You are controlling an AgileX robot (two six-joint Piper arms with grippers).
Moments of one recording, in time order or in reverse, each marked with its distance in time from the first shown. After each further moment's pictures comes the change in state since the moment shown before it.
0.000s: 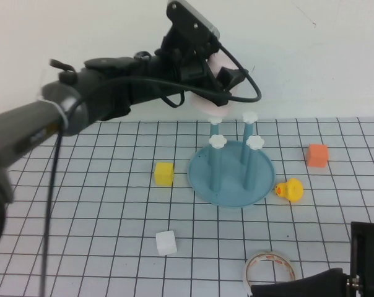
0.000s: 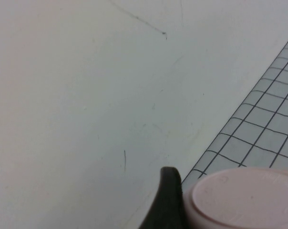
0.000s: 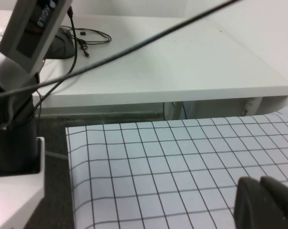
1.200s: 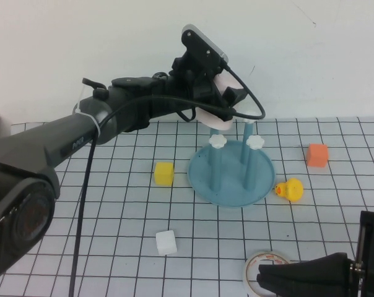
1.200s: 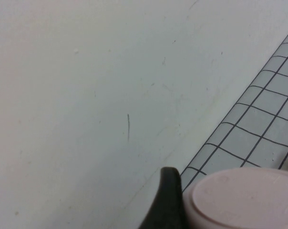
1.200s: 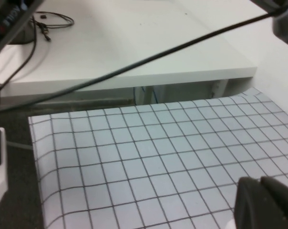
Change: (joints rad) right arm 0.000 0.000 0.000 0.000 -0.113 0.002; left arm -0.010 0.207 -0.156 -0.002 -0.038 0.022
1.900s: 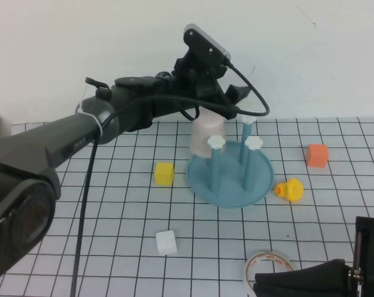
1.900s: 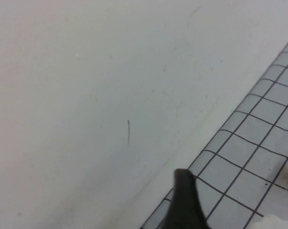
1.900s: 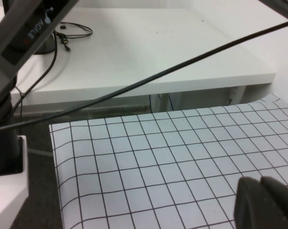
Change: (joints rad) right arm 0.000 0.000 0.000 0.000 0.053 0.023; left arm -0.011 -0.008 0.000 -0.002 -0.015 -0.038
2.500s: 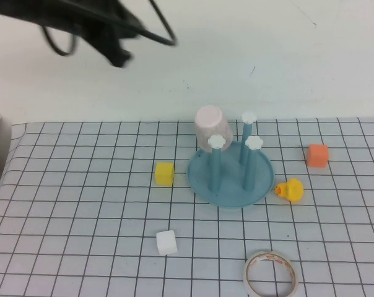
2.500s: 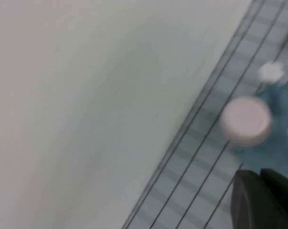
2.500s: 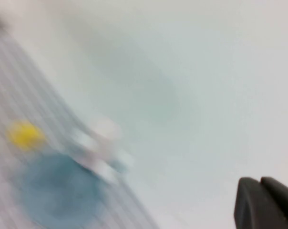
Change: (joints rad) right arm 0.000 -0.228 -0.029 -0.002 -0.729 -0.395; left arm 0.171 -0.524 -0.001 1.194 0.449 -0.890
